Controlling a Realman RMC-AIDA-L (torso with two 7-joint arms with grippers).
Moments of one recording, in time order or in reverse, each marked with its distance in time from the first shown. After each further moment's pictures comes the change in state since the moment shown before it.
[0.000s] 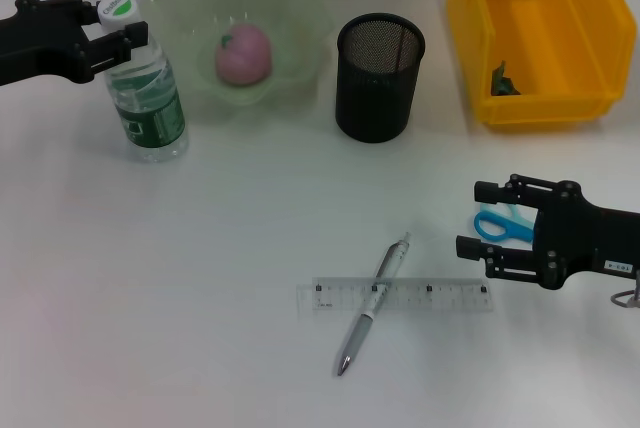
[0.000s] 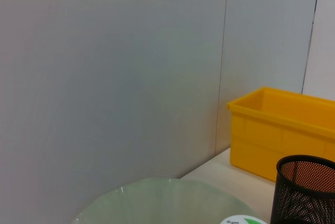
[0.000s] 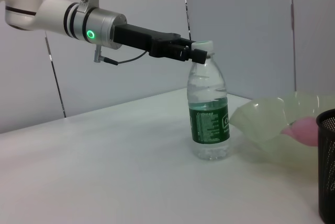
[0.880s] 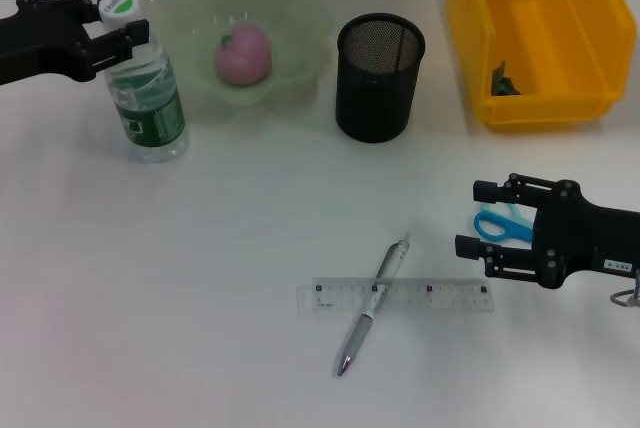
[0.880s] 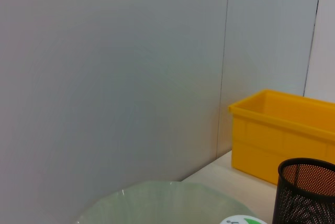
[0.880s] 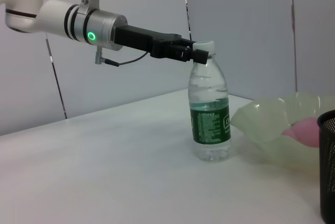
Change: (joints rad) left arm 0.001 -0.004 -0.001 0.003 -0.002 -0.002 0.000; right arm 0.003 0.000 0.000 0.000 0.000 -0.003 0.007
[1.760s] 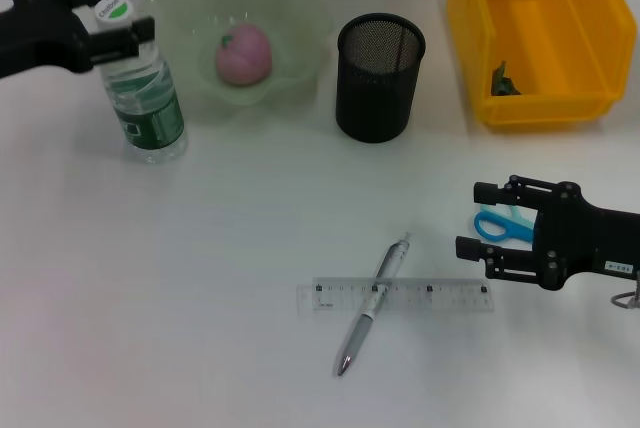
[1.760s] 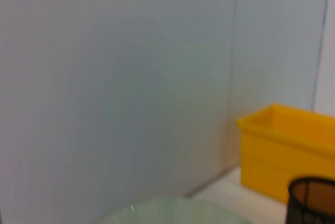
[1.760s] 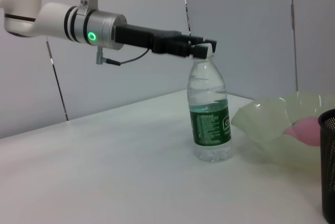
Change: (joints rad) left arm 0.004 -0.018 -0.035 0.009 -0.030 -0.004 0.014; right arm -0.003 0.000 0.000 0.000 0.000 -0.005 0.010
